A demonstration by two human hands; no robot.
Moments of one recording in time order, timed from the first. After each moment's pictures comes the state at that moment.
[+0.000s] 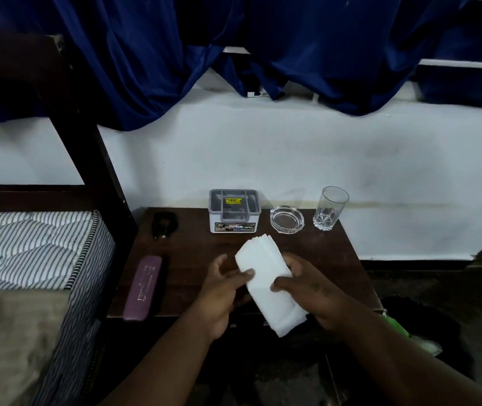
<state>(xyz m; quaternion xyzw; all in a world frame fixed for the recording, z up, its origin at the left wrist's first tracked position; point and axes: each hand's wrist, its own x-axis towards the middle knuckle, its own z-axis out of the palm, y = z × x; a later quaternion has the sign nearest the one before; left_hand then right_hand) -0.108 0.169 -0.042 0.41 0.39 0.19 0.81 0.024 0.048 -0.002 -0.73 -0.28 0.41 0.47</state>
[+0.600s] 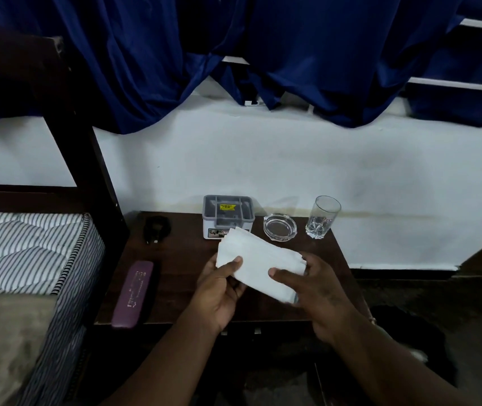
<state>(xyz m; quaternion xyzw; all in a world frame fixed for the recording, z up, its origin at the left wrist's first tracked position) -0.085 0.175 -0.032 0.21 0.31 0.26 0.89 0.011 0.039 0.029 -0.73 -0.16 0.29 0.59</state>
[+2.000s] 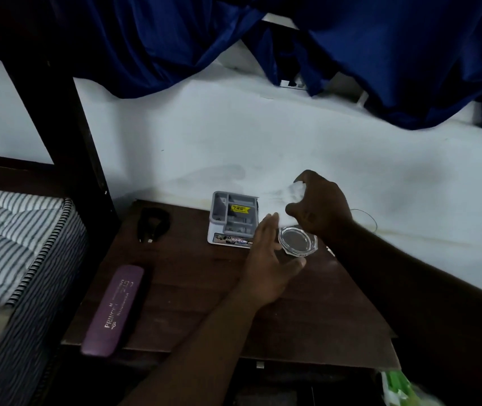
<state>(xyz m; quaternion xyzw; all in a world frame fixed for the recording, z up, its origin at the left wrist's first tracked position) 0.014 0.214 -0.050 0.69 0.25 0.29 0.61 0.138 0.201 0.061 -0.89 -0.40 0.02 0.21</state>
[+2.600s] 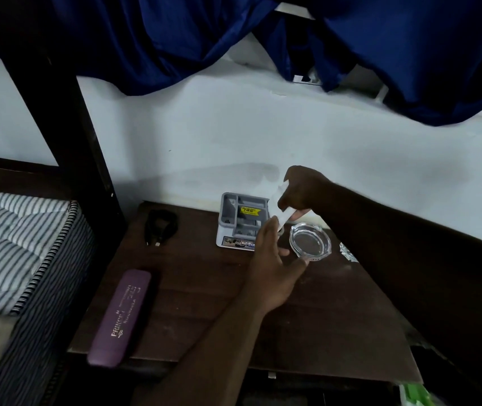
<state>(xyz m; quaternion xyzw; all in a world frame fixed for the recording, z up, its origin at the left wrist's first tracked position) 0.013 0.228 -0.066 0.67 0.28 0.26 0.63 0.155 0.281 0.060 -0.89 -0.38 0.22 0.10</state>
